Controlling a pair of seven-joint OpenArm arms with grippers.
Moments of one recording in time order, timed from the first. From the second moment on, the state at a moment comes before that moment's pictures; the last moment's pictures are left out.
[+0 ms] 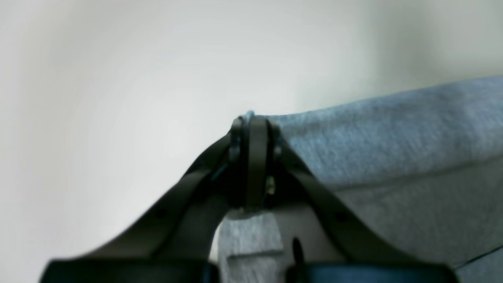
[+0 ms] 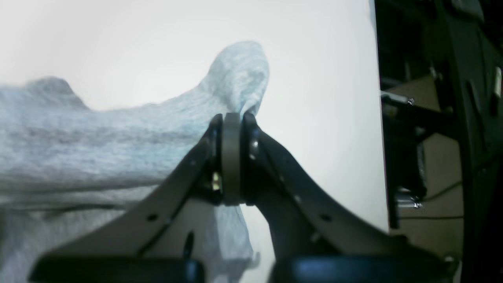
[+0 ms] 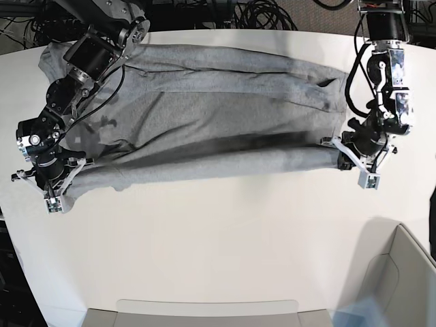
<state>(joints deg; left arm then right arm) 3.1 -24.2 -9.4 99.4 -27.9 -9.5 54.5 15.7 0.2 34.8 97.4 -24.5 44.9 -44.6</state>
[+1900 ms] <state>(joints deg) 24.2 -19.3 -22.5 106.7 -27.3 -17.3 62.2 -14.1 -3.3 36.0 106.8 -15.5 45.0 -43.9</state>
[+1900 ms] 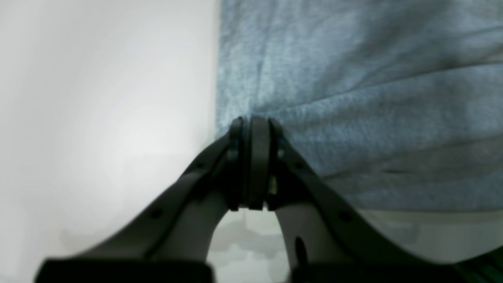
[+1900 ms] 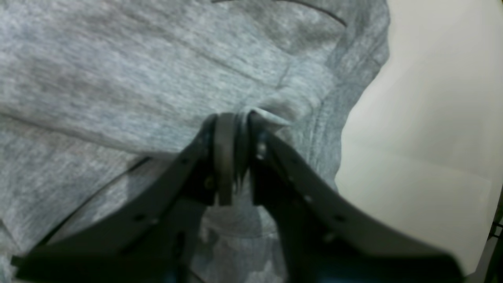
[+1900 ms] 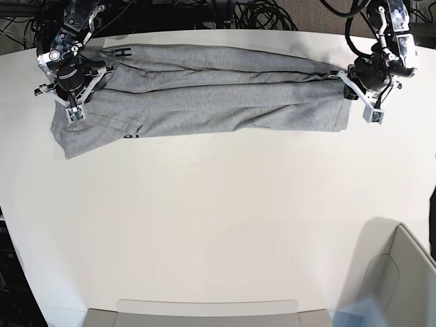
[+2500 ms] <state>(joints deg) 24.8 -17.6 -24.3 108.9 -26.9 -17.6 66.0 -14.1 -3.3 36.0 106.8 -15.7 45.0 -43.9</state>
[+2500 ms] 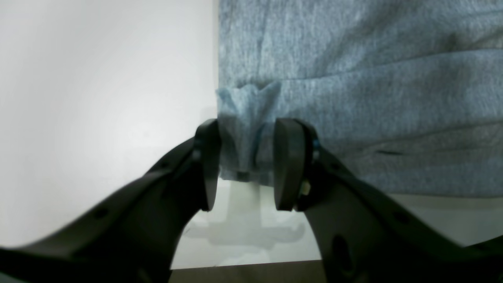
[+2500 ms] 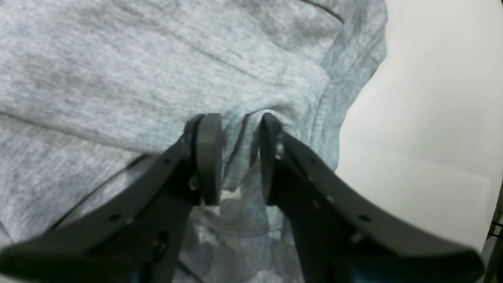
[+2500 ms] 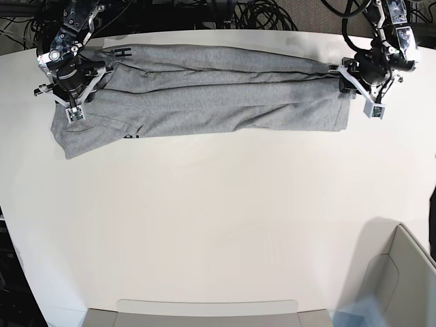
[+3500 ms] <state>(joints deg) 10.5 -16.3 -27.4 89.4 -28.2 -35.3 71.2 -14.1 -2.8 35.7 106.8 -15.6 45.0 -43.9</state>
